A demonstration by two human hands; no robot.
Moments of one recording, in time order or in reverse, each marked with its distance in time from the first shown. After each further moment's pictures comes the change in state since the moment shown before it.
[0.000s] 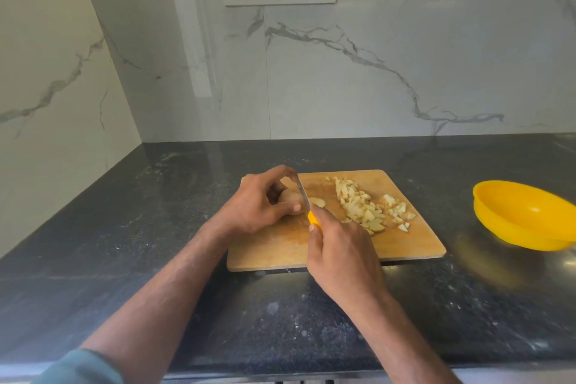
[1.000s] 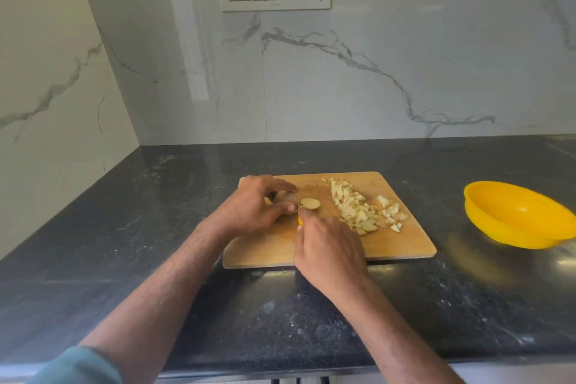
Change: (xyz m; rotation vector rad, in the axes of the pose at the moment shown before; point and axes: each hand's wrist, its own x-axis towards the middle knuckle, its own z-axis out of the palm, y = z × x) left_hand 0.002 0.005 -0.004 0.206 -0.041 0.002; right_hand 0.011 -0.012 0.001 -0.147 -0.113 -0.024
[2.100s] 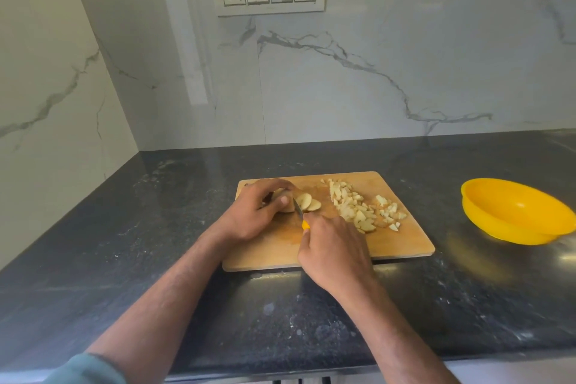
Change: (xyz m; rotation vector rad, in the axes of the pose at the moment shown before) left_hand -0.003 -0.005 0.010 -0.150 0.033 -0.024; right_hand 0.001 0.011 0.002 0.035 0.052 0.063
